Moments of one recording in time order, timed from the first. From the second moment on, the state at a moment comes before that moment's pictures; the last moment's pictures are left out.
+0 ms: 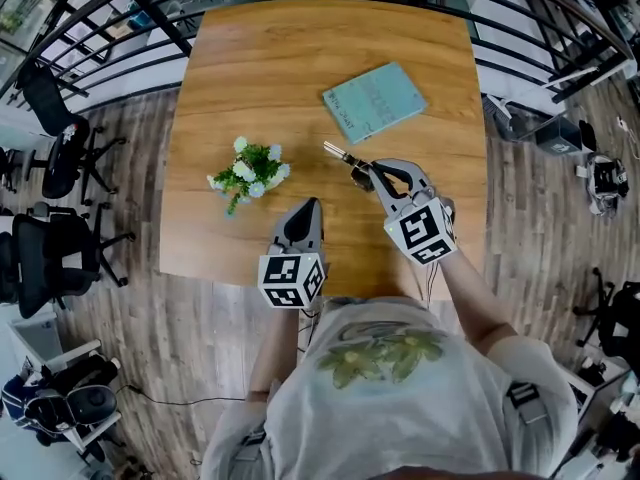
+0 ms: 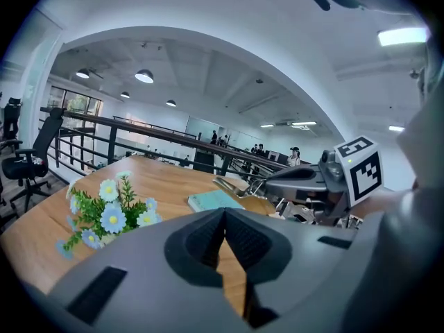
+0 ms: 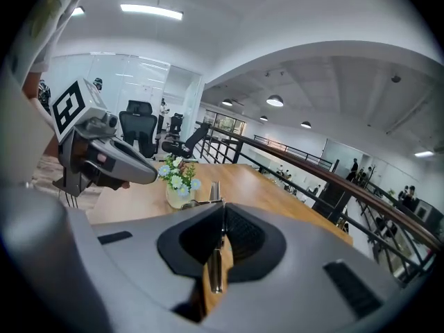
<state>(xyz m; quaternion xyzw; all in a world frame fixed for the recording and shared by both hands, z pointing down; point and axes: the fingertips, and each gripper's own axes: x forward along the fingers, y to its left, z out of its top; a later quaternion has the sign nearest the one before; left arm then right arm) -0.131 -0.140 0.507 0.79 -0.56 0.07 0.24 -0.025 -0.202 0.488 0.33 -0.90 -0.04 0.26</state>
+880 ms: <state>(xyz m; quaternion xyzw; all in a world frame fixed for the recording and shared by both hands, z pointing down) -0.139 -0.146 0.542 0.78 -0.56 0.09 0.28 -0.041 -0.210 0.581 0.29 -0.89 0.00 0.34</state>
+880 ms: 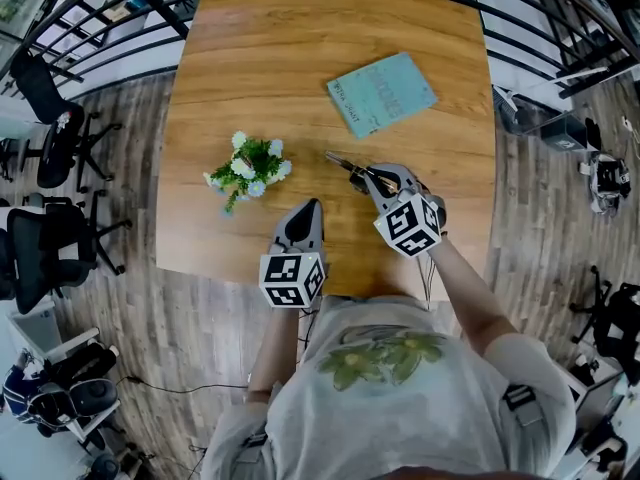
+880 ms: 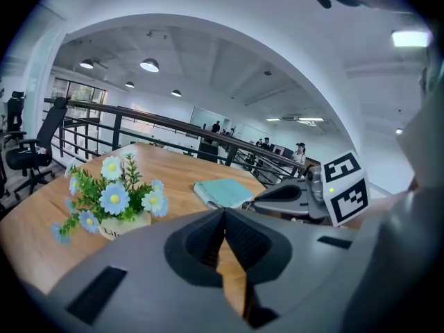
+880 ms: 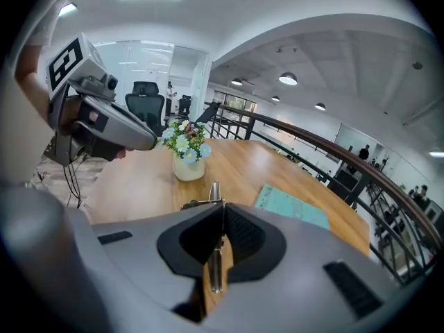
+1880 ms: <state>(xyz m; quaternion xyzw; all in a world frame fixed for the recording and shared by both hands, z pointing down) -0.141 -0.152 0.559 0.77 -0.56 0.10 0.30 -0.047 -0.210 0.661 0.25 -0.88 0.01 0.41</state>
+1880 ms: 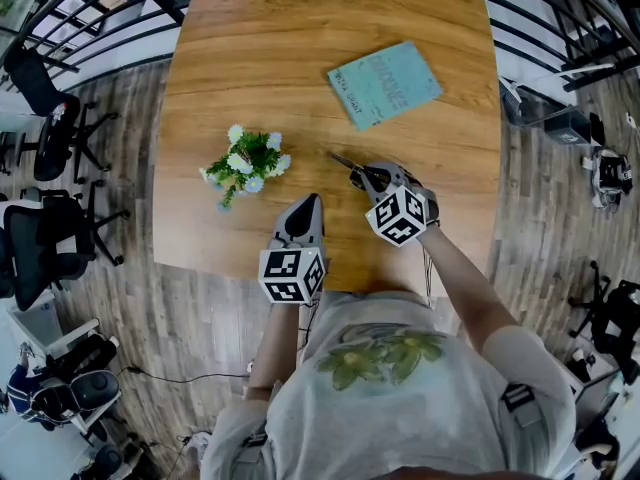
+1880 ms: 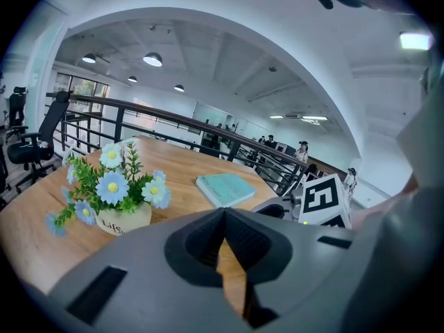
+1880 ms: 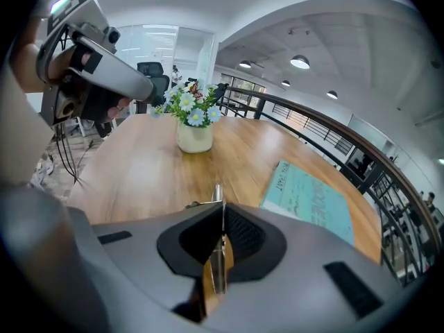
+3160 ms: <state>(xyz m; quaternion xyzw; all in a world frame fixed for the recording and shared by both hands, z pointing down) -0.136 -0.150 0.565 0.77 -0.55 0.10 0.31 -0.057 -0.181 0.678 0.23 -0.88 0.01 0.41</state>
